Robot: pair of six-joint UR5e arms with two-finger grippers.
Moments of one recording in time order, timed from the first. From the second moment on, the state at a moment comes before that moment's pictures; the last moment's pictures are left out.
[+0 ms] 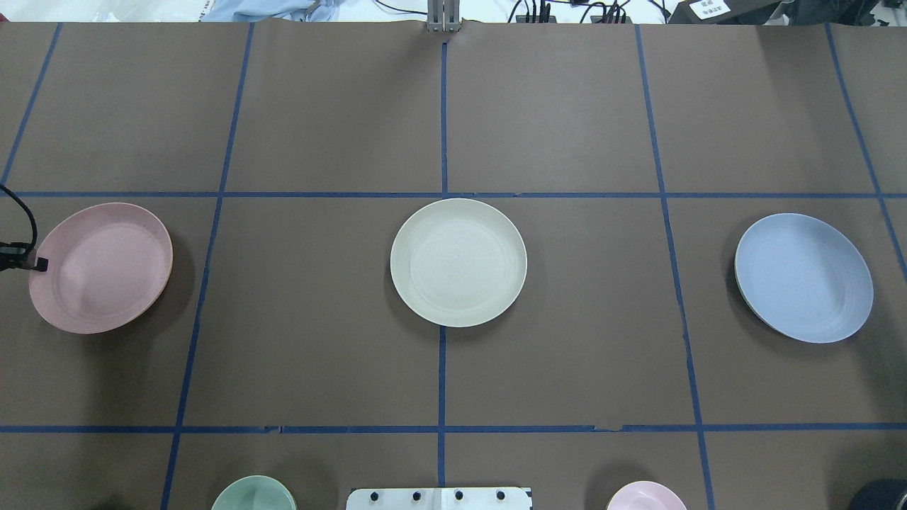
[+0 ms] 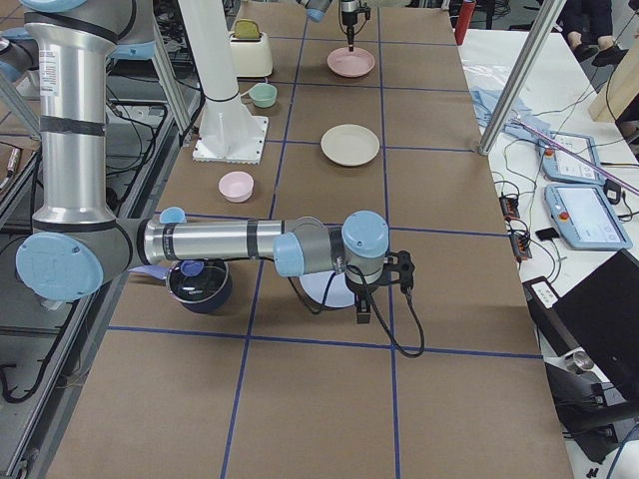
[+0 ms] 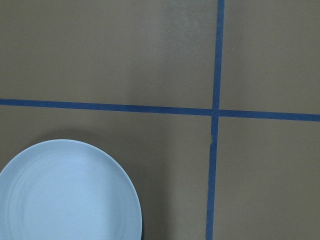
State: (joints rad) left arm -1.05 -1.47 -1.48 -2.49 -2.26 -0.83; right arm 1.51 -1.63 1.70 -1.45 2.41 0.13
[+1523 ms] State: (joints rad) left arm -1.19 -1.66 -1.77 -2.13 -2.51 -1.05; right arm 1.16 -1.72 1.58 -0.91 2.25 0.52
